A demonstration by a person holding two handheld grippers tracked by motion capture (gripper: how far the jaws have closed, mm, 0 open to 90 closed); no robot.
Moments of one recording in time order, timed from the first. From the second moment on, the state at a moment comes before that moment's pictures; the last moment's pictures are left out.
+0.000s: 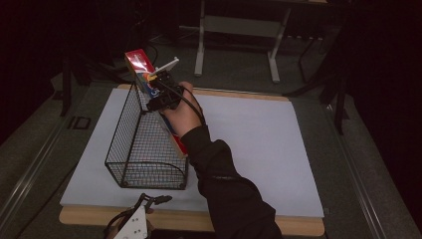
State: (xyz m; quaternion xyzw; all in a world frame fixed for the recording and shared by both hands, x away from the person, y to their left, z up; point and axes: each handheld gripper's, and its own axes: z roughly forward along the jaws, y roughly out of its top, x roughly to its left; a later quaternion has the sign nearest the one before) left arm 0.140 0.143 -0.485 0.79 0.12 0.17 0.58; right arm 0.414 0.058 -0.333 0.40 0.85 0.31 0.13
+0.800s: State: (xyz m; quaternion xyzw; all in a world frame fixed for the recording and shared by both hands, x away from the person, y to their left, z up) left arm 0.138 0.145 -0.484 0.78 0.13 0.18 0.58; right arm 0.419 0.093 -0.390 0.42 0.84 0.33 0.13
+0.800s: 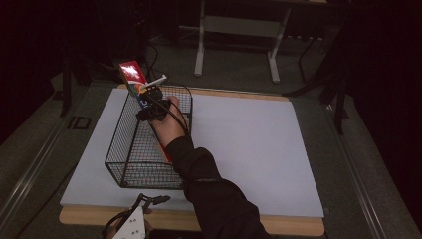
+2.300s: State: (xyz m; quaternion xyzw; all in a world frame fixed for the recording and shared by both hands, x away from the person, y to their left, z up) left arm 0.138 0.143 -0.484 0.78 0.12 0.18 0.58; right arm 0.409 0.074 -0.440 0.42 0.86 0.28 0.10
